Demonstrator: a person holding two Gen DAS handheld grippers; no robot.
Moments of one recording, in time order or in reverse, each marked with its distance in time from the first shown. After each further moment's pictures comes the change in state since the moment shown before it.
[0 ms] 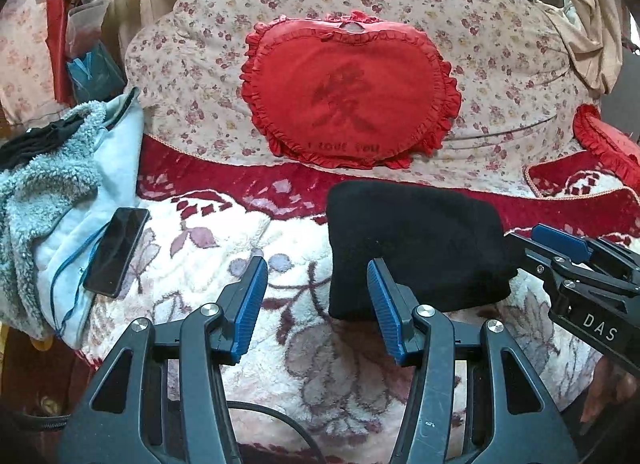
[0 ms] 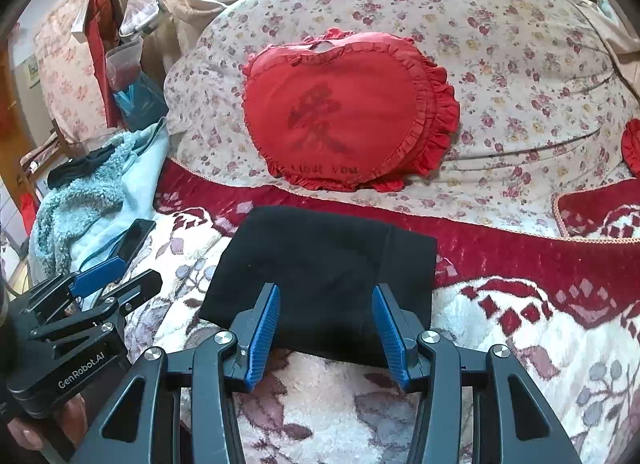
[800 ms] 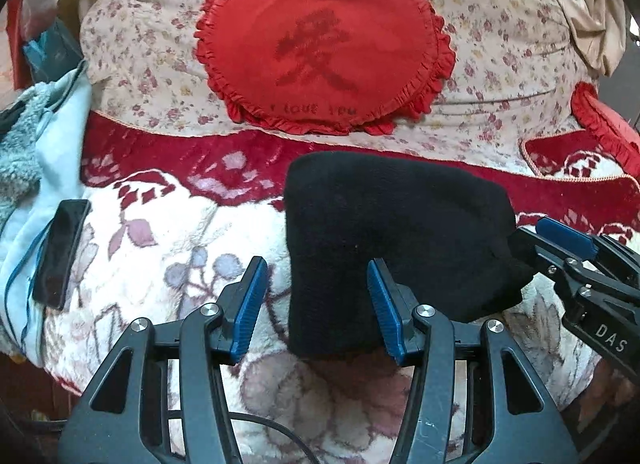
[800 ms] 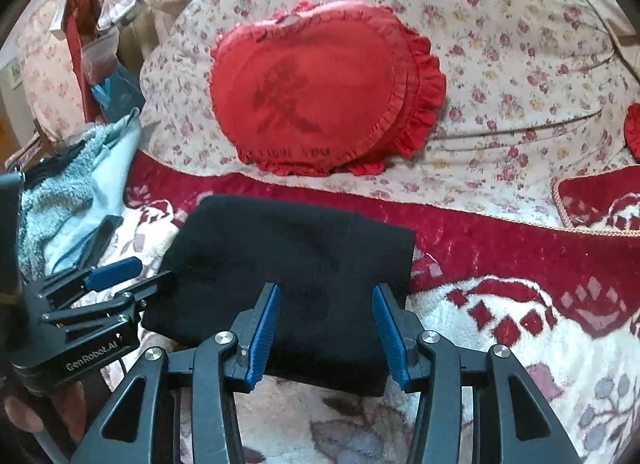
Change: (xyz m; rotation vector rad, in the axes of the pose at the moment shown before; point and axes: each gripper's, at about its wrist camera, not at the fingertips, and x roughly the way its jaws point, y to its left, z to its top) left arm 0.073 -0.015 0.014 0.012 0.143 -0.094; right arm 0.041 -0.033 0.002 0.029 0.044 -0.033
